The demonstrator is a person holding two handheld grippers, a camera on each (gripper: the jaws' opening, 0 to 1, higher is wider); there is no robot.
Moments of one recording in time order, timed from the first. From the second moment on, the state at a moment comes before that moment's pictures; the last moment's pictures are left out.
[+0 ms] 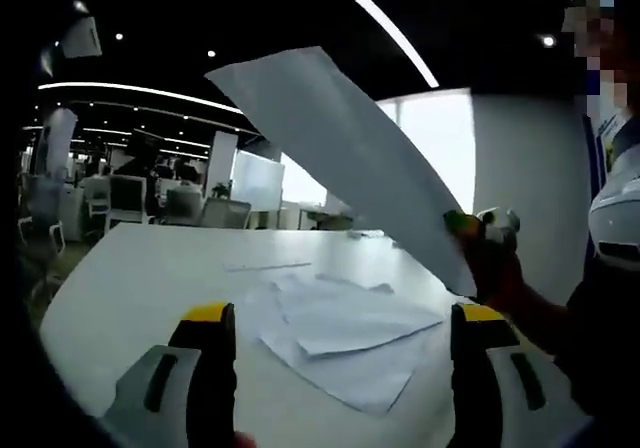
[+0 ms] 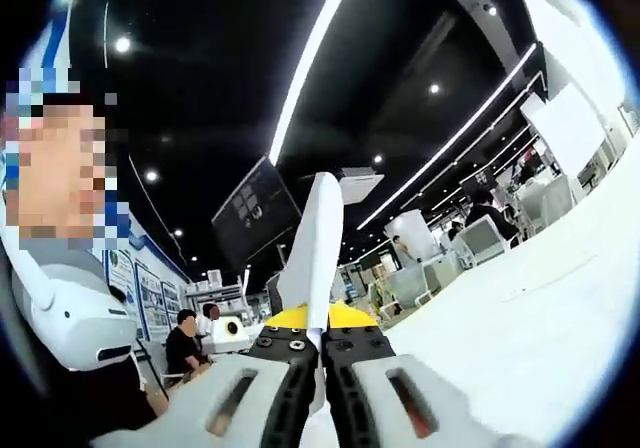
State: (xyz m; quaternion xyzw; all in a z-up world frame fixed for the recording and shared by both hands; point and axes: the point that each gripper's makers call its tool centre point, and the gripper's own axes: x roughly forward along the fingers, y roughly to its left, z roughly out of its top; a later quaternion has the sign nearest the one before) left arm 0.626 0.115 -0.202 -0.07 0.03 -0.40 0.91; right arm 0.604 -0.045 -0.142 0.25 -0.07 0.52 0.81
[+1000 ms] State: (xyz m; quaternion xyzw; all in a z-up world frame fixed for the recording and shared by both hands) left arm 0.632 0.113 -0.165 -0.14 -0.03 -0.40 0.91; right arm 0.594 -0.021 -0.155 0.31 -0.03 0.56 0.76
